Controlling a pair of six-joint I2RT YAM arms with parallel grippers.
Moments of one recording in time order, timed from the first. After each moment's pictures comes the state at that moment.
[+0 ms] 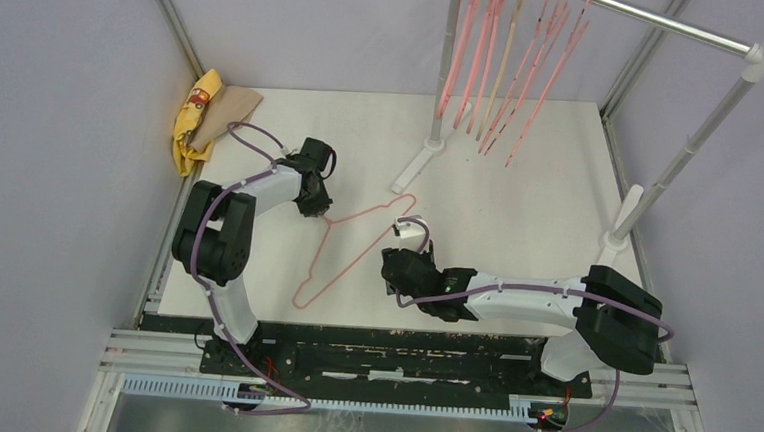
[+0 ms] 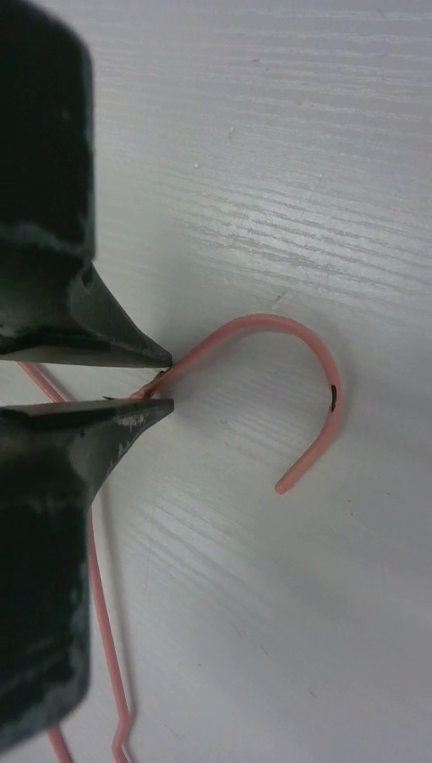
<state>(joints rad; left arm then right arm) -0.30 1.82 1.14 -0.49 -0.20 -0.67 1.19 1.49 0.80 -0.14 0.60 0.67</state>
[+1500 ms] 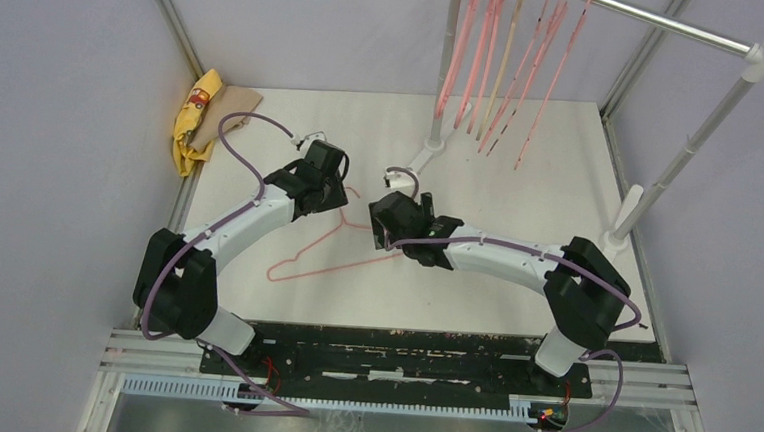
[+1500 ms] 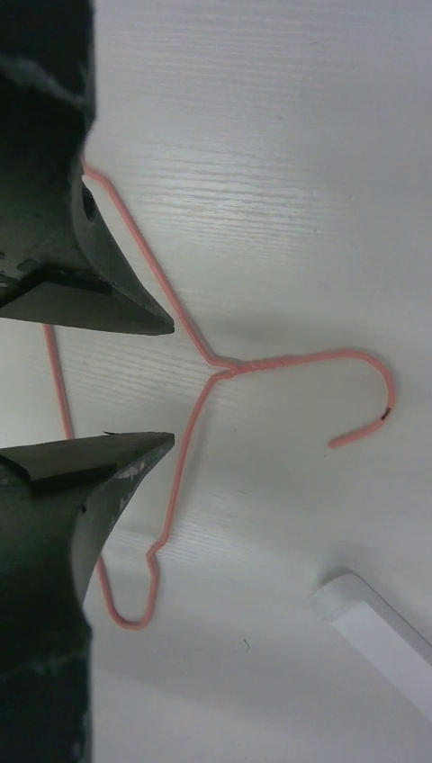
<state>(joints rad) -0.48 1.49 1.08 -0.48 -0.28 -0.69 0.97 1.68 1.12 -0.28 0.54 0.50</state>
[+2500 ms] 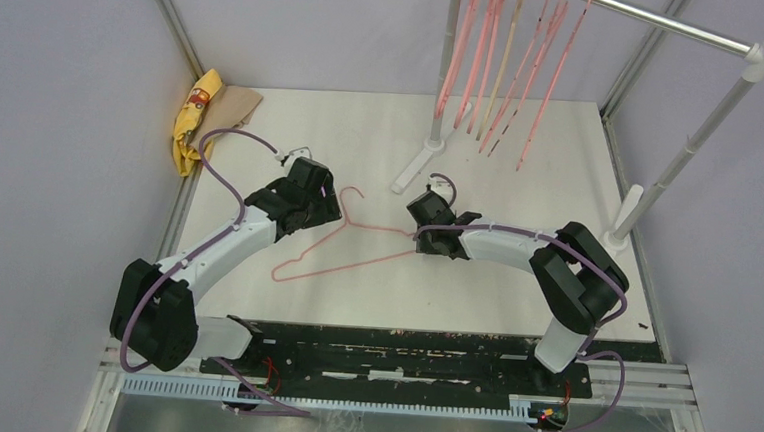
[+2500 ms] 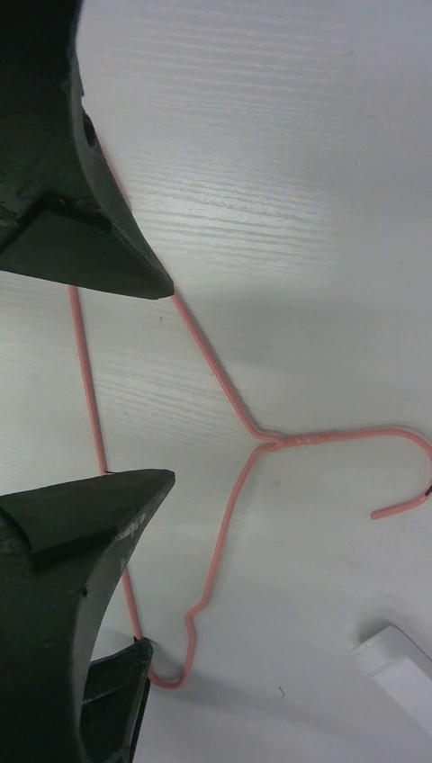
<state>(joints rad) -0.47 1.32 0.92 -0.51 -0.29 -0.66 0.76 1.73 0.96 -0.28 0.37 0.63</state>
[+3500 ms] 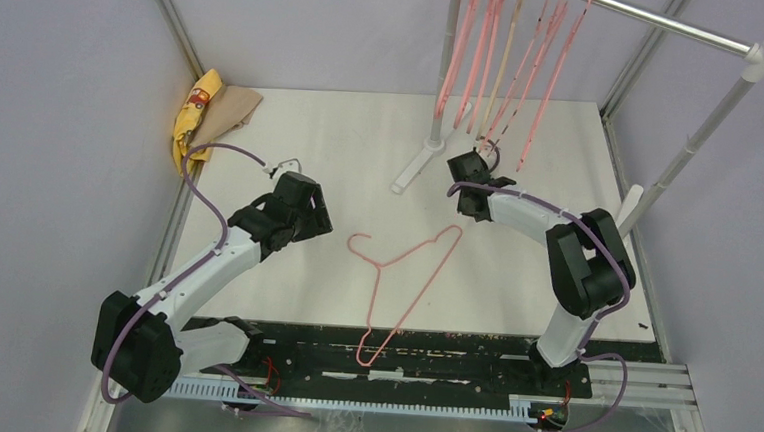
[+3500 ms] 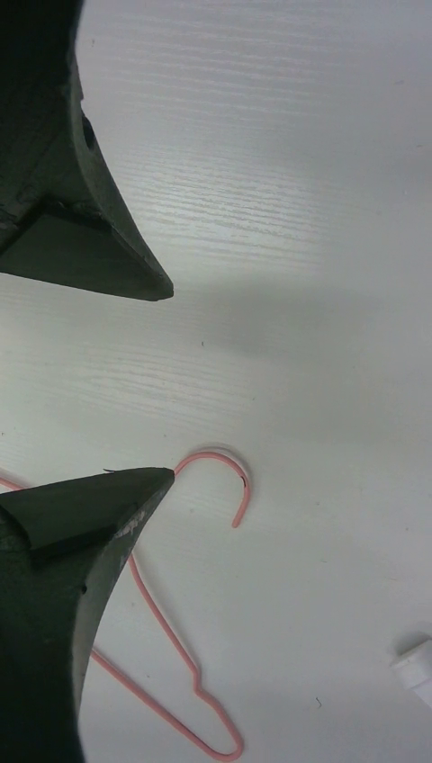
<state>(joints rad) -0.47 1.15 0.81 -0.54 -0.27 -0.66 0.49 1.77 1.11 -0.36 0.50 0.53</state>
